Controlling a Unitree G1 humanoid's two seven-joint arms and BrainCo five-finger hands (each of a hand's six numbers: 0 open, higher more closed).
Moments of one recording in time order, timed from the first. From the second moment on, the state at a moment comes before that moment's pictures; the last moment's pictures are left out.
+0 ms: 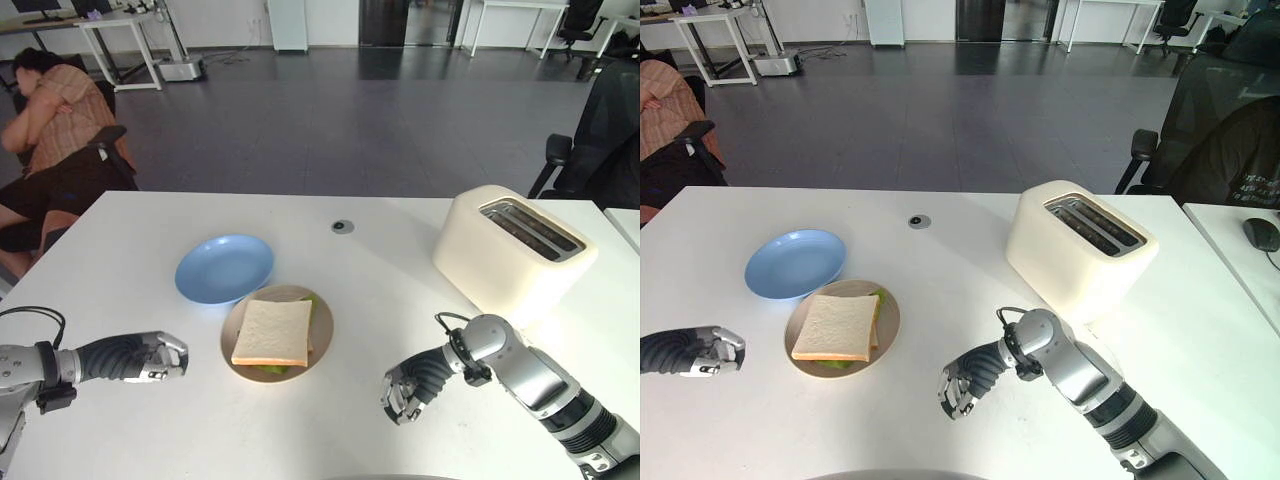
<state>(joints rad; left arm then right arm) 0.31 1.08 0.23 0.14 -0.25 -0.03 -1.11 -0.27 -0.63 0.60 -0.22 -0.02 0.34 1.27</state>
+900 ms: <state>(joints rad) -0.40 0.57 -0.13 0.79 0.06 -0.53 -0.85 -0.34 -0.43 0.56 0.06 -0.02 0.21 1.09</state>
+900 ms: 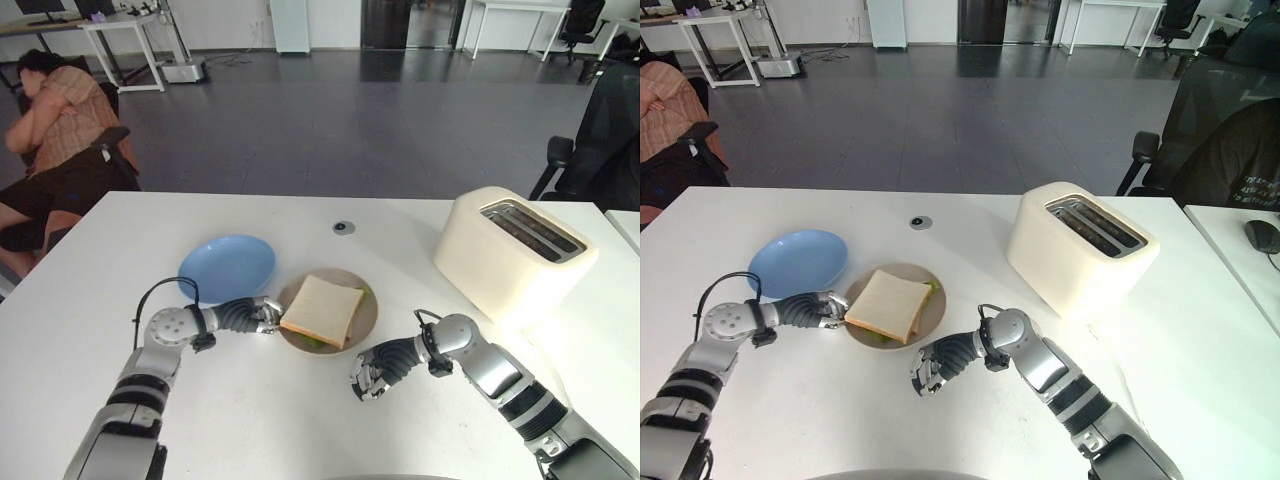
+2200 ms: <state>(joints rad) -0.46 0.36 0.03 0.51 -0.29 -0.45 -0.84 -0.41 -0.39 0.18 0.08 0.18 0.16 0.87</state>
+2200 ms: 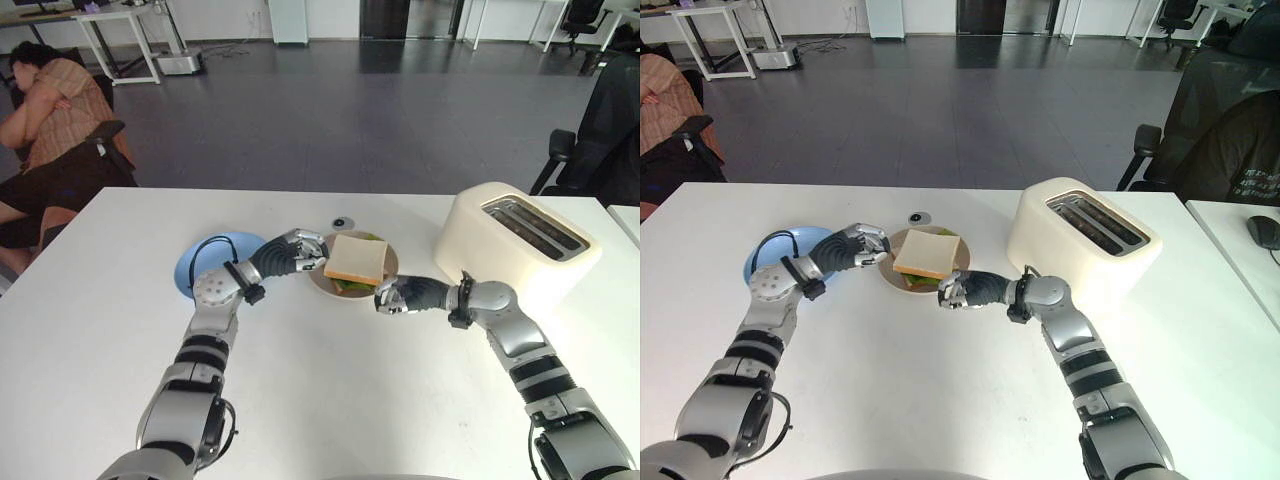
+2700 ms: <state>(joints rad) 0.03 0.11 0.01 -0.21 -0.33 -0.16 -0.37 -0.01 -0.13 0.24 -0.35 -0.22 -0.16 0.16</state>
